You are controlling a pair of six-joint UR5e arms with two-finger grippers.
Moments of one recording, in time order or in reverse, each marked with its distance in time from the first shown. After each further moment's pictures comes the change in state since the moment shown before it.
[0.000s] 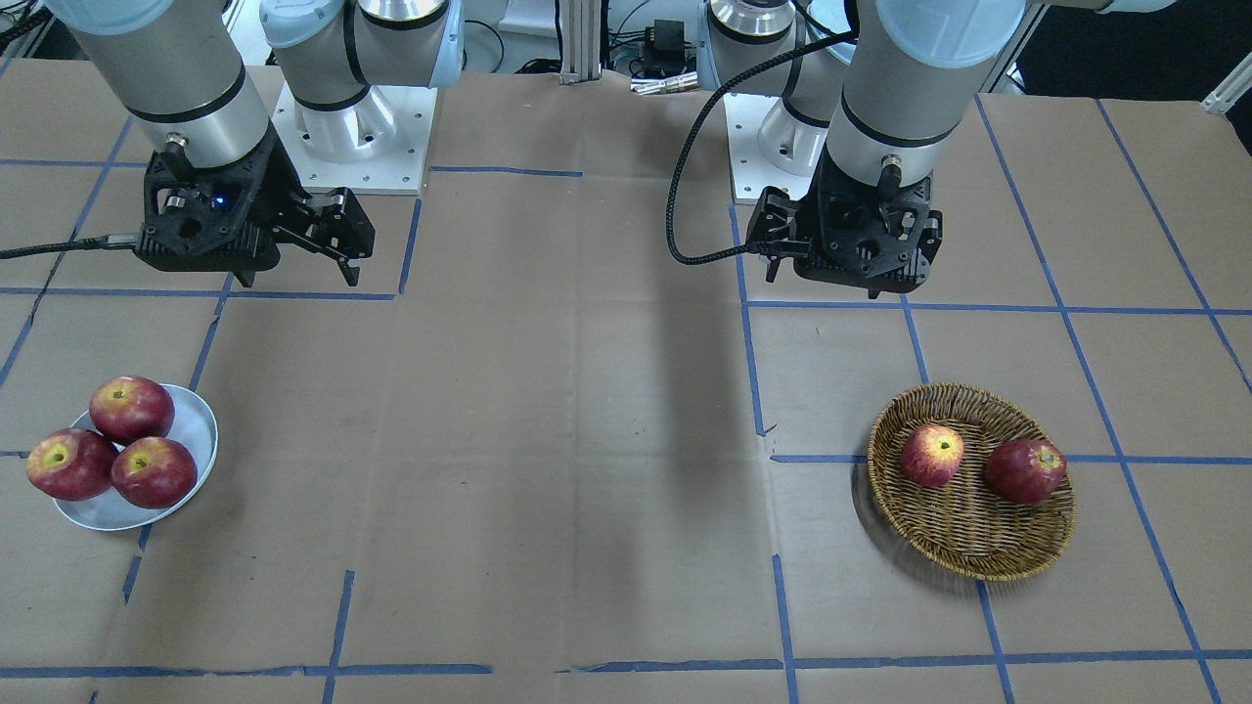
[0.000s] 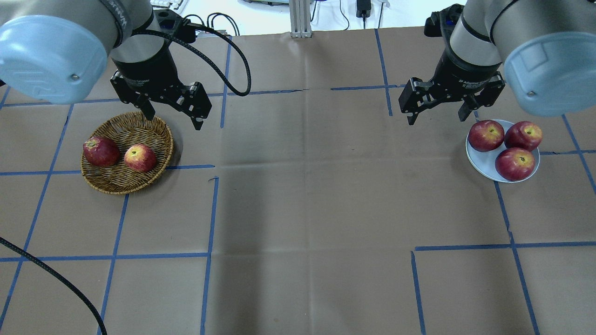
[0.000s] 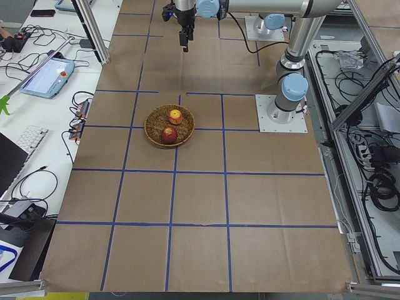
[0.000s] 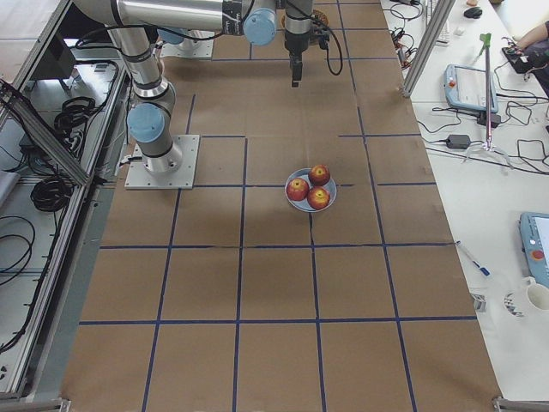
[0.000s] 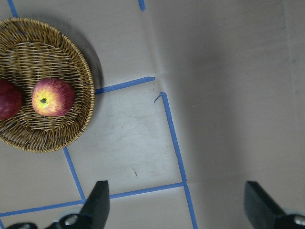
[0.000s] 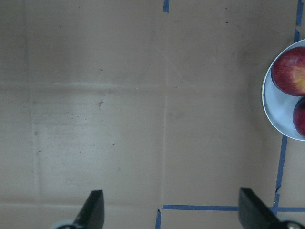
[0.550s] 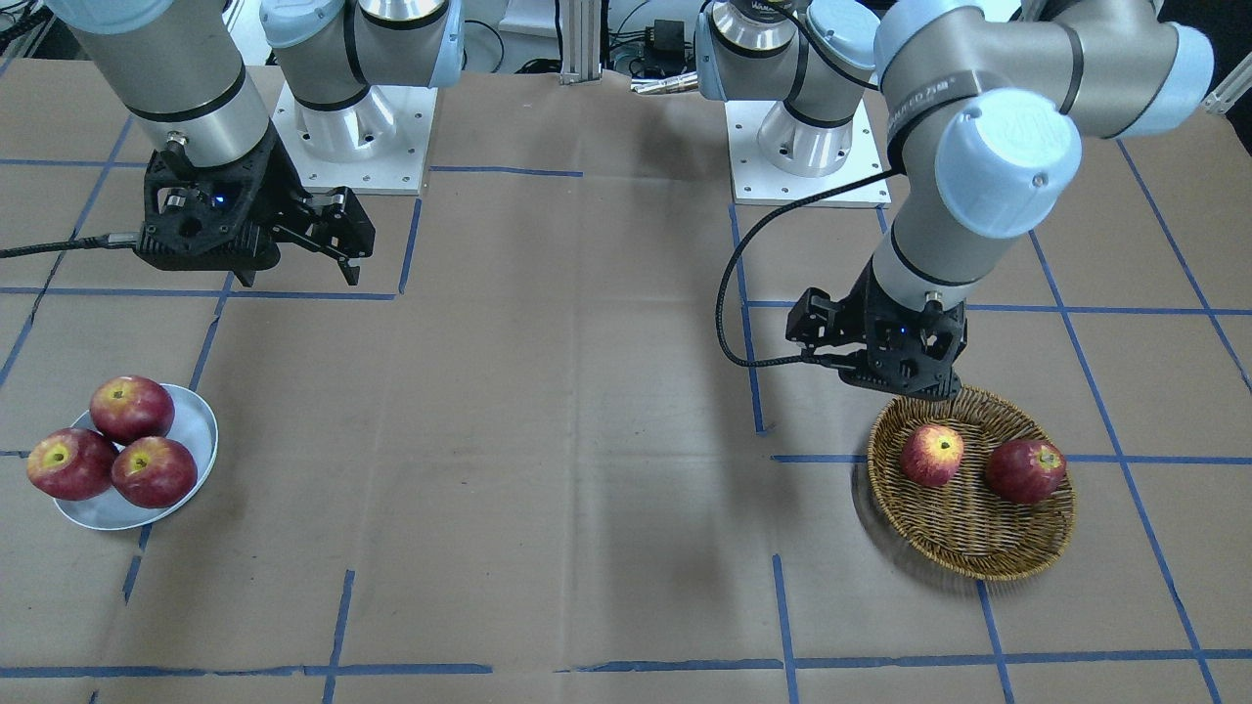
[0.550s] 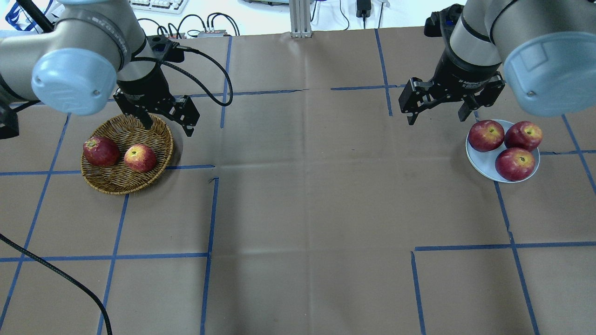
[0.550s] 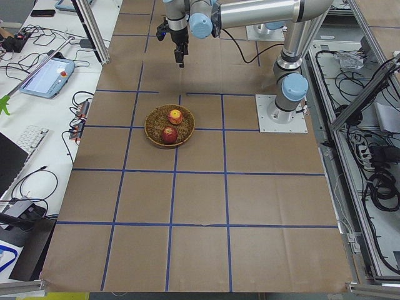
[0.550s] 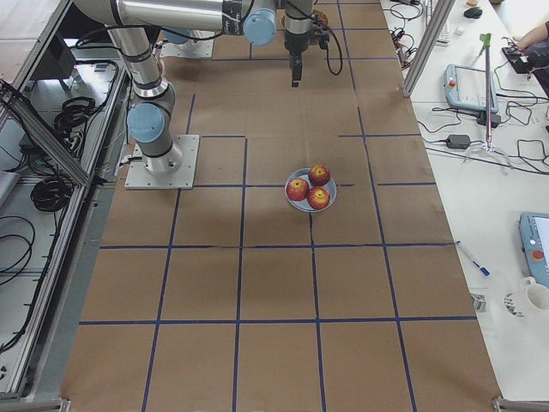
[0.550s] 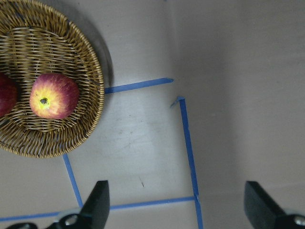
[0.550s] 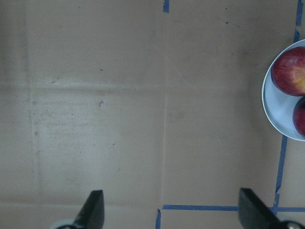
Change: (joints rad) left arm 0.120 -0.102 -0.140 0.259 -0.023 0.173; right arm 0.000 0.000 0.000 0.000 0.000 0.000
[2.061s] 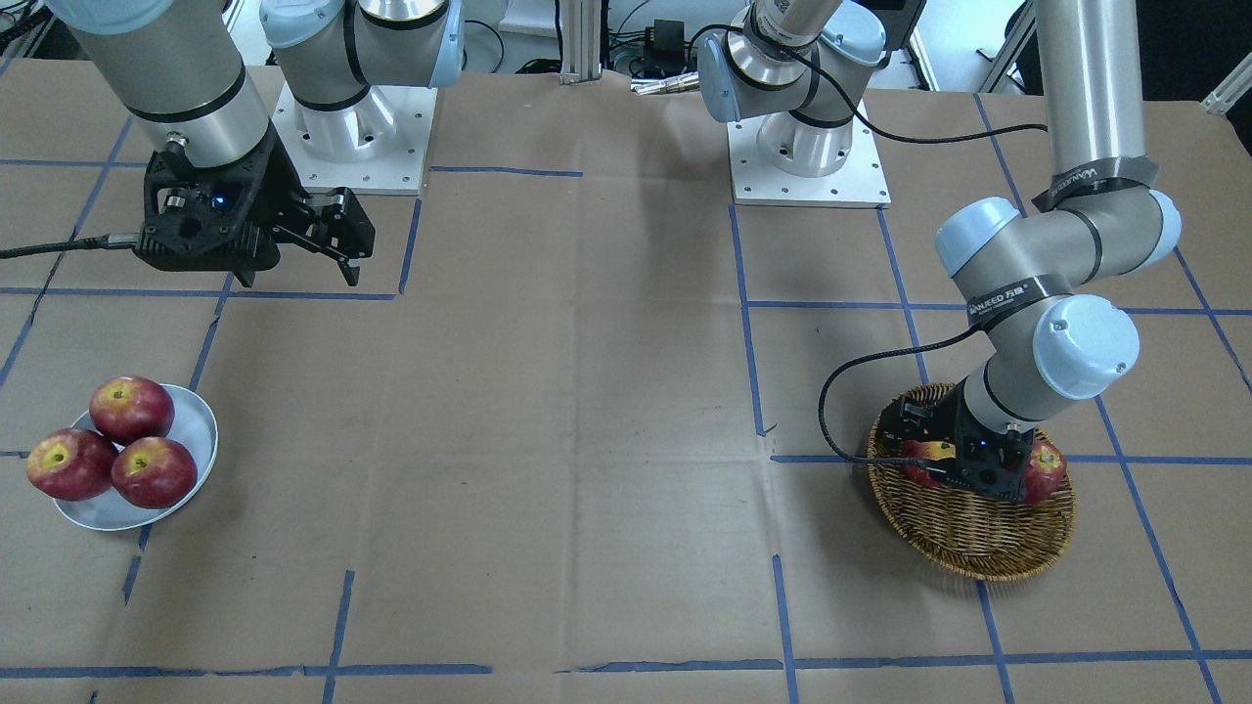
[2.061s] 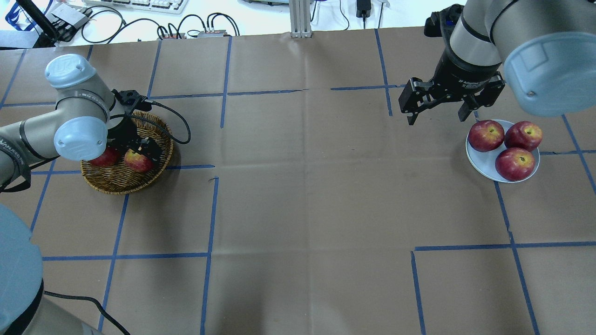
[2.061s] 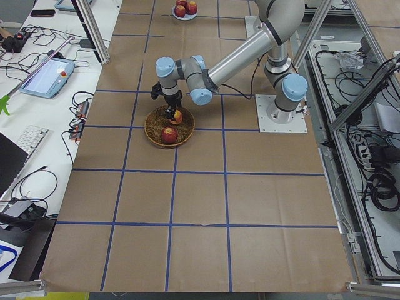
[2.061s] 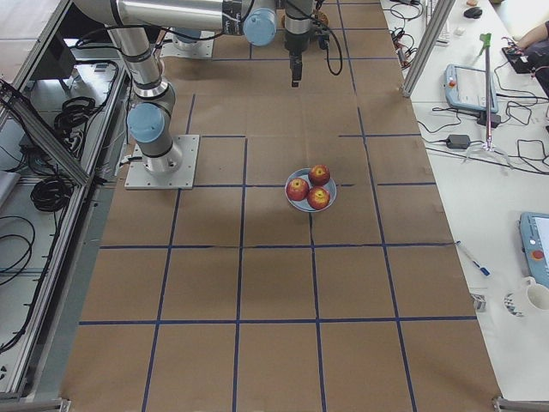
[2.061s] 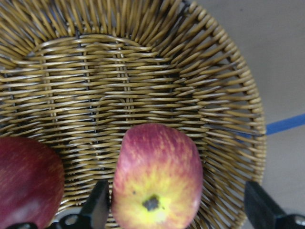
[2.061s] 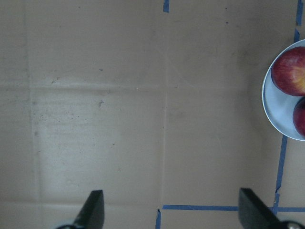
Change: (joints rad) left arm 0.249 -0.206 -0.162 0.361 0.005 0.293; right arm 0.000 0.000 0.000 0.000 0.000 0.000
